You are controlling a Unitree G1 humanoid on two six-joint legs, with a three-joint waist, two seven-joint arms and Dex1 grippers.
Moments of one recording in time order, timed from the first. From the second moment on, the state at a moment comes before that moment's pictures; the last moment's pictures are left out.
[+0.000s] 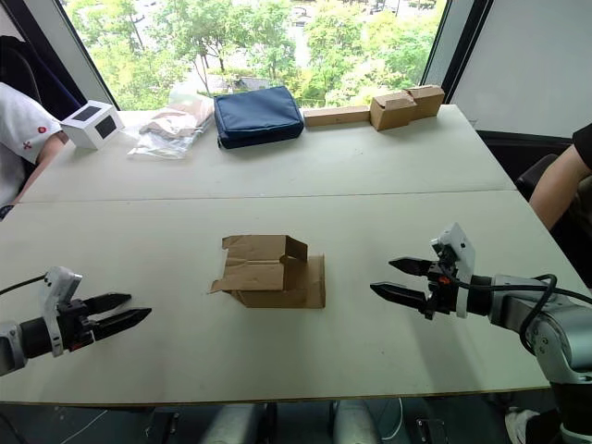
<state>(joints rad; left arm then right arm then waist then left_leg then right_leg) 0.16 0.84 0.42 -0.04 -0.62 0.65 -0.98 -0.05 -0.88 -0.23 -0.26 0.72 0.79 0.94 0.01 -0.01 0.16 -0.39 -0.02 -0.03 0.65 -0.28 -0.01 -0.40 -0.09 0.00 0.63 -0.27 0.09</state>
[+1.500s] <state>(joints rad) -0.68 0.57 0.01 0.48 -0.82 1.33 -1.15 -0.04 -0.81 -0.16 -0.78 0.87 0.91 0.63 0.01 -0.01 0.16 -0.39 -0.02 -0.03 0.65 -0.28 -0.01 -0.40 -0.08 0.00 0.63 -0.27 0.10</state>
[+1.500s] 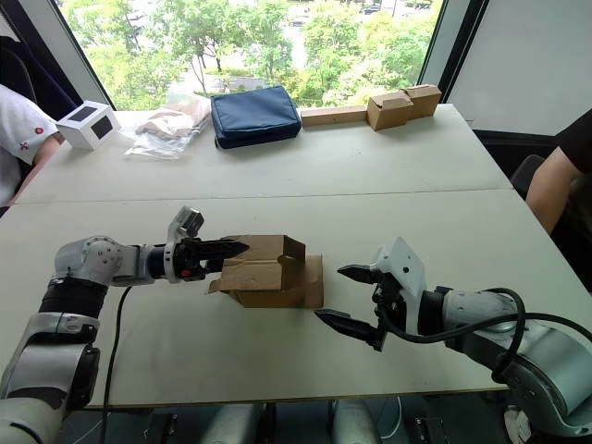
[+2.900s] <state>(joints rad) -0.96 0.65 0.15 0.37 -0.76 0.95 -1.29 -0.58 -0.26 -0.13 -0.36 0.72 0.56 0.29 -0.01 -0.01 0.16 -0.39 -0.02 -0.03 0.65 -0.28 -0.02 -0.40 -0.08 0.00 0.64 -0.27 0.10</state>
